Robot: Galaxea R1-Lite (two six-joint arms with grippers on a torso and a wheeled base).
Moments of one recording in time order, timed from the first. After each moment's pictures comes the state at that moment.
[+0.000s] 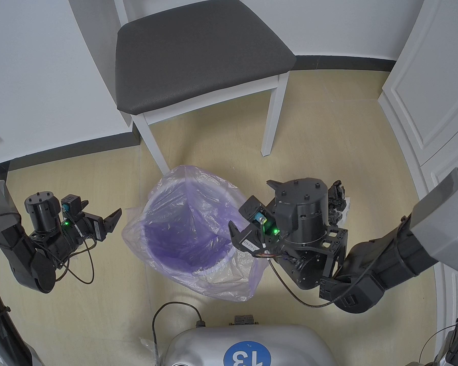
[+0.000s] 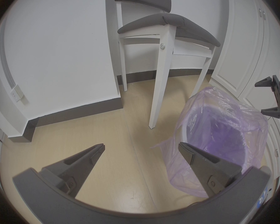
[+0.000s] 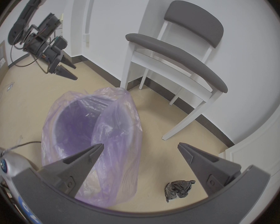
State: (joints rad) left arm 0.03 2.00 -0.46 -1.31 -0.20 0.15; right arm 0.84 2.06 -0.96 -0.85 -0.50 -0.57
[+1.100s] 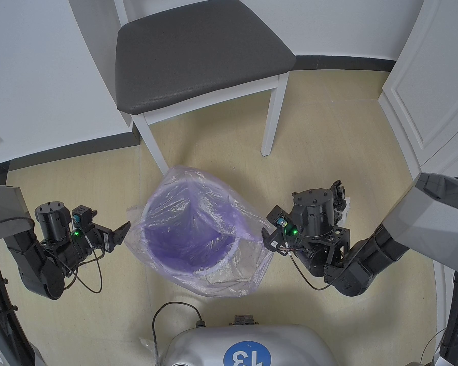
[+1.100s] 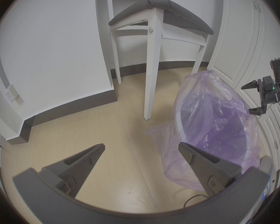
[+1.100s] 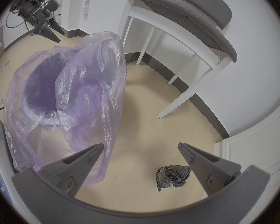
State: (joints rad) left arm 0.00 2.09 -0.43 -1.35 -0.20 0.19; right arm 0.66 2.21 -0.95 -0.92 -0.45 -0.62
